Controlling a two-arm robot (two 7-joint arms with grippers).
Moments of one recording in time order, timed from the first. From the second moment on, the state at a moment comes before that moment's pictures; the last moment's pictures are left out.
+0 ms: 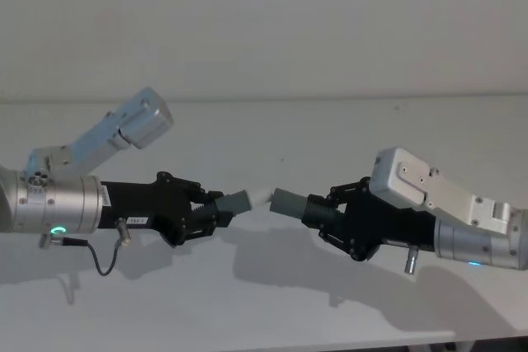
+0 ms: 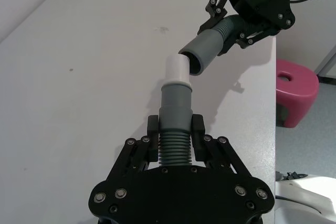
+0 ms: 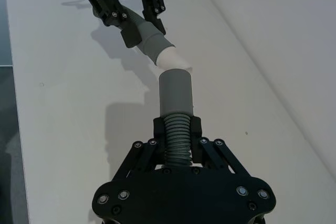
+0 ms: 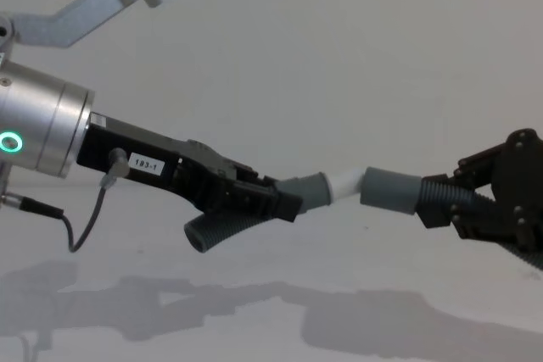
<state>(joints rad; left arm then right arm) -0.61 0.54 0.61 -1.51 -0.39 0.38 -0.90 0.37 0.74 -0.52 -1.70 0.19 0.07 0.69</state>
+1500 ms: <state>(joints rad) -0.62 0.58 0.63 -1.53 -0.43 0.38 -0.89 0.37 0.75 -0.53 -1.69 0.19 0.10 0.69</state>
